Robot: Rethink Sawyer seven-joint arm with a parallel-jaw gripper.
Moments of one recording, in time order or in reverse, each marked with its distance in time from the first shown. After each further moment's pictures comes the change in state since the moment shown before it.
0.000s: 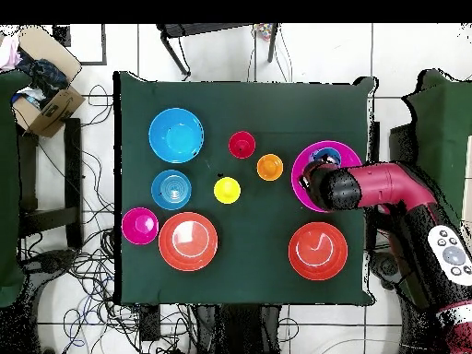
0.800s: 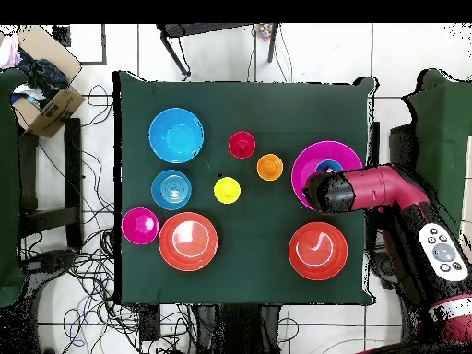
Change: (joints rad) arm 0.046 0.017 -0.078 -0.021 -0.059 0.101 0.000
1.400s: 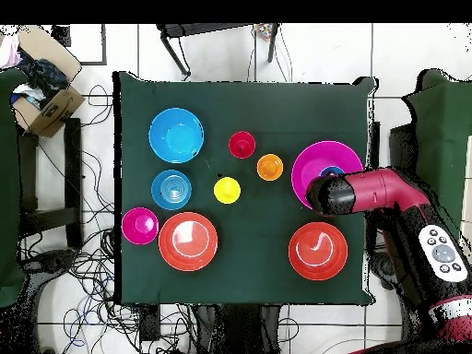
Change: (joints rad) arm 0.002 0.005 -0.018 -0.006 -0.004 0.018 0.000
